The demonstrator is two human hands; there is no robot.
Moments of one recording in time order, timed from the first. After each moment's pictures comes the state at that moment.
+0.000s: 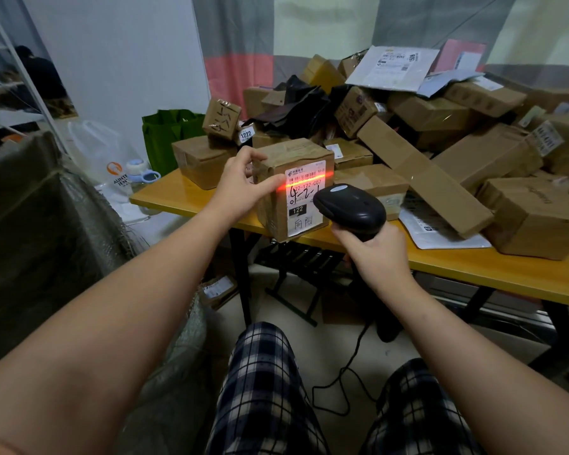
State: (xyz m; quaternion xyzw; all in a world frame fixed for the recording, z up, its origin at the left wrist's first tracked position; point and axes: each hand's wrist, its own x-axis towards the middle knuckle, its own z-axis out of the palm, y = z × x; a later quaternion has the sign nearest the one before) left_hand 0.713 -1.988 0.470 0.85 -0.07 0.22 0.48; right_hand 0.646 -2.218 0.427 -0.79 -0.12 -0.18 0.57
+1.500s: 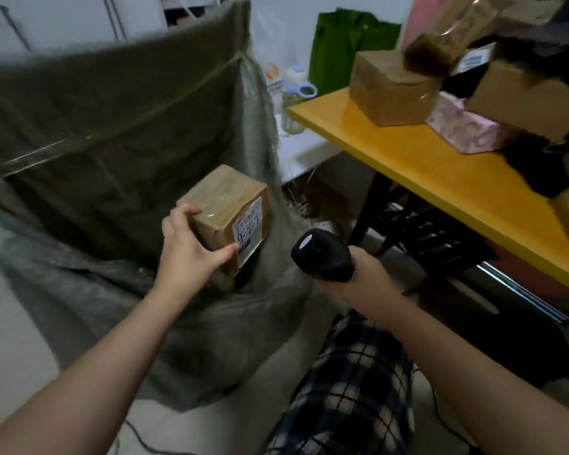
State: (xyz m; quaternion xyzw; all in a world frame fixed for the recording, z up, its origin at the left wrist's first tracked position) left_hand 0.499 -1.787 0.309 0.83 0.34 0.29 0.35; right_hand 0.648 -2.018 0.311 -0.82 -0.34 0.17 0.42
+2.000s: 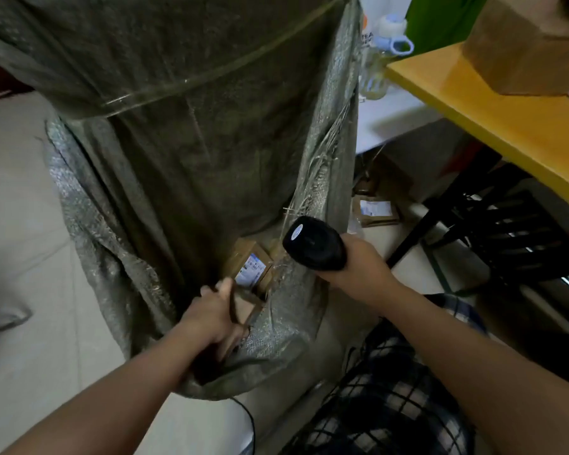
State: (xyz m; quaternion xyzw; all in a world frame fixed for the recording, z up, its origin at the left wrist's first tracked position) left_hand 0.387 -1.779 0.196 0.83 0.47 -0.22 0.22; right_hand 0.607 -1.927 0.270 -0.80 -0.46 0.23 0.32
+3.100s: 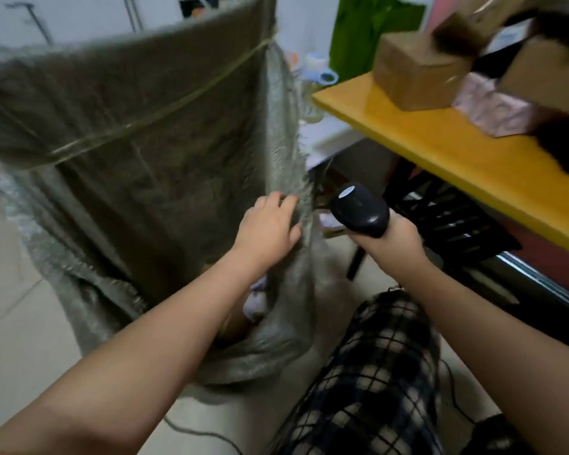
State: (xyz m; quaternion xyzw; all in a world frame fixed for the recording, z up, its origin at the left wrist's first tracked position) left_hand 0.551 -1.822 0.327 0.97 0.18 0.11 0.08; right_hand 0.666 -2.005 0.318 -0.84 -0.26 0.07 0.48
